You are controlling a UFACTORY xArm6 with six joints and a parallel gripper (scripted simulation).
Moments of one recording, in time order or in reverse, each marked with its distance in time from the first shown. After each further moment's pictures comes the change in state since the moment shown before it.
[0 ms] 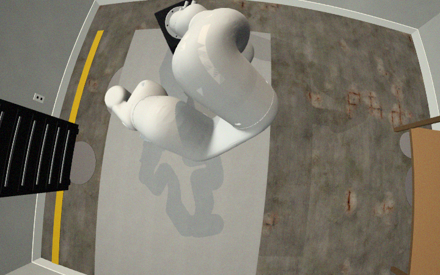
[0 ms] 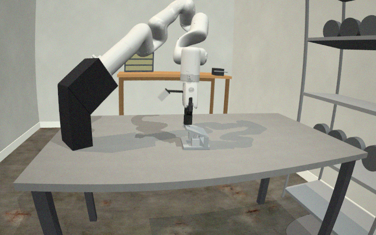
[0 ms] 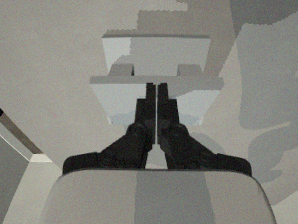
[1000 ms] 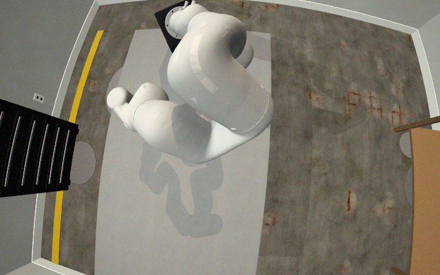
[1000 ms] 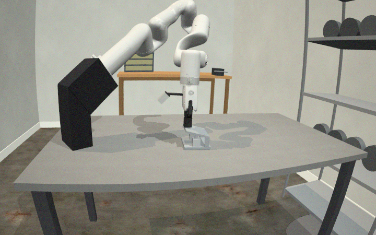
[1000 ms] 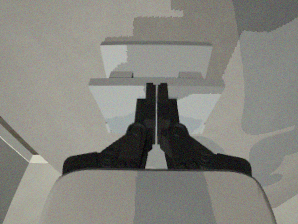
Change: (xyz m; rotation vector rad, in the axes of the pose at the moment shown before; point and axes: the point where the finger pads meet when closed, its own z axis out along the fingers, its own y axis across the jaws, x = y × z) arm 0.000 0.000 0.011 0.001 0.001 0.000
